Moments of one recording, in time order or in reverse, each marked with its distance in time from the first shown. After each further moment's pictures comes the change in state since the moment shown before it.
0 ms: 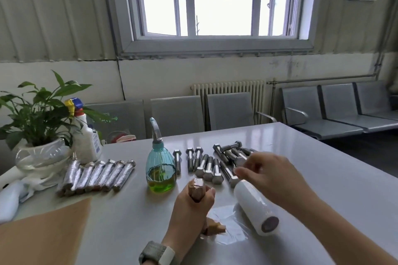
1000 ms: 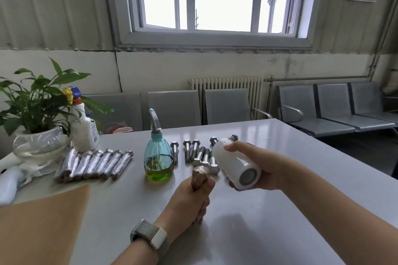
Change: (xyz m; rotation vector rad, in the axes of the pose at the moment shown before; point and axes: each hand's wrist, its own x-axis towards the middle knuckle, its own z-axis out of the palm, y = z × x) left_hand -0.005 0.017 -0.009 -0.155 -0.298 -0.097; right_hand 0.025 -0.012 -0.003 1.066 -0.530 0.582
